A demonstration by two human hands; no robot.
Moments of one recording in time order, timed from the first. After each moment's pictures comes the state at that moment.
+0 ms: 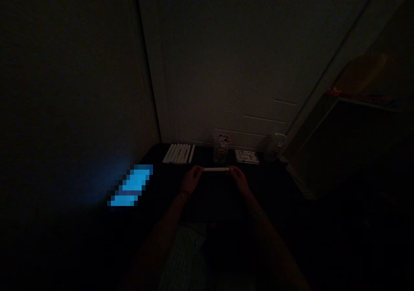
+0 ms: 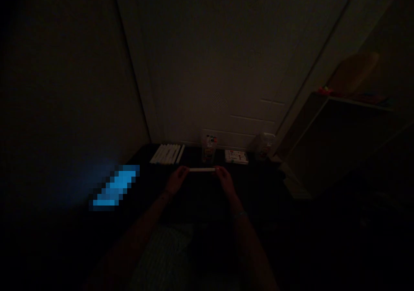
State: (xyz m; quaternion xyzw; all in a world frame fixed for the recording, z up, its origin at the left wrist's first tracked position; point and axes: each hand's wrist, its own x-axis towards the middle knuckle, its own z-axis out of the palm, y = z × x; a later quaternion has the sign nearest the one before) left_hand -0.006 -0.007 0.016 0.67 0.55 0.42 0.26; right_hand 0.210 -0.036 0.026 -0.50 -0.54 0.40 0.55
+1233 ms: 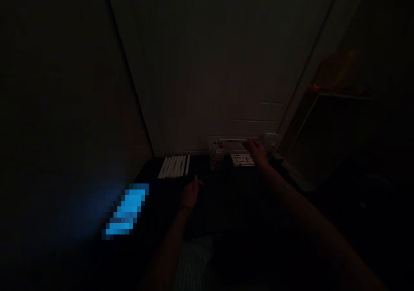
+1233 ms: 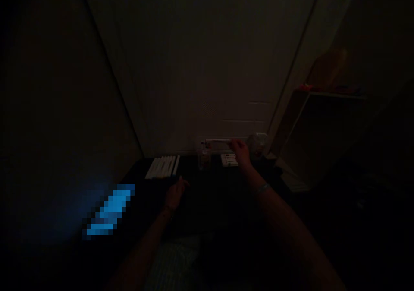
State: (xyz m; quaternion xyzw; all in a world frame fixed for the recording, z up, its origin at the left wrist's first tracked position) left_hand -0.007 -0.017 0.024 0.66 0.59 0.38 0.27; right_hand 0.263 0.006 0.150 -0.47 -0.48 0.26 0.69
